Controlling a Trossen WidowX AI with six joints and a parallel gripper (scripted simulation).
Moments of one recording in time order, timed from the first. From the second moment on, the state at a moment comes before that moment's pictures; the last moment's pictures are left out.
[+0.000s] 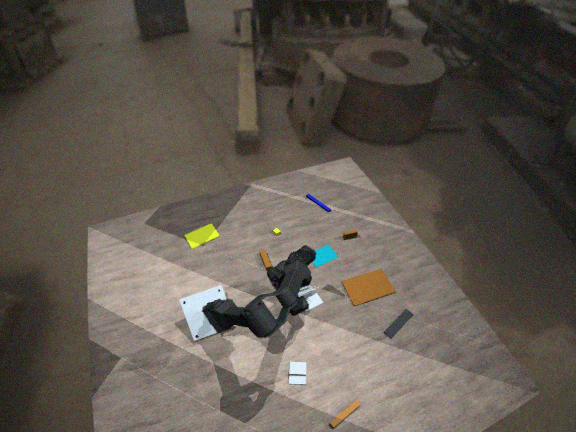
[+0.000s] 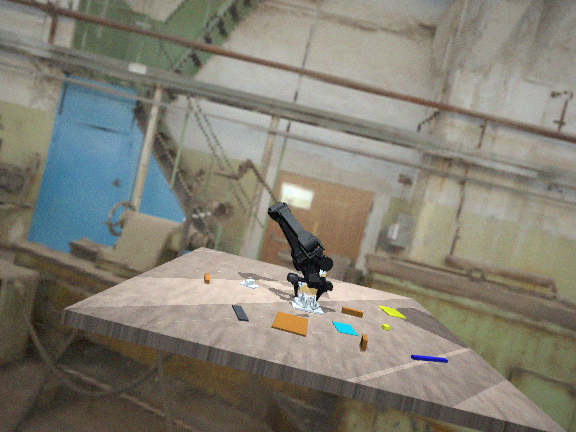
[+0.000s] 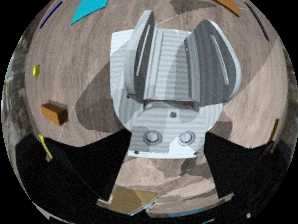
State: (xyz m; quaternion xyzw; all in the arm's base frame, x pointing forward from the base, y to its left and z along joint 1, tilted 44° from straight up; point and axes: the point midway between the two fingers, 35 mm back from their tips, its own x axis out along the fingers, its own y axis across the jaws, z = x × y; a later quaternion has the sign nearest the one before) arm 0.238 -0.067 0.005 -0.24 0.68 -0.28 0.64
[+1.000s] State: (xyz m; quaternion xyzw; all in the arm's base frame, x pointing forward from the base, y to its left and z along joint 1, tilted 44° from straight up) arm 0.242 -0.019 0.055 -0.25 0.67 -0.28 0.64
